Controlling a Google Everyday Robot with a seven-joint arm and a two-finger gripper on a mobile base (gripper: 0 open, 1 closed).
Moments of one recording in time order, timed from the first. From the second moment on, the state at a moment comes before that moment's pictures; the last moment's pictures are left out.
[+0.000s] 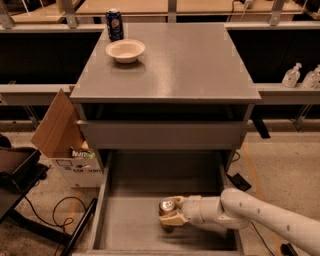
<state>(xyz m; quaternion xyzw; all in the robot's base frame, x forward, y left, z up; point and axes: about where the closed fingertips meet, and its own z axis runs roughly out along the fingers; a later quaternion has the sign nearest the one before) 0.487 -0.028 0.433 -0.47 0.70 0.37 0.38</state>
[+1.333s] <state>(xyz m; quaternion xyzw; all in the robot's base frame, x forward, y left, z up) 0.585 -0.033 0.754 -0.47 0.78 0.33 0.24</state>
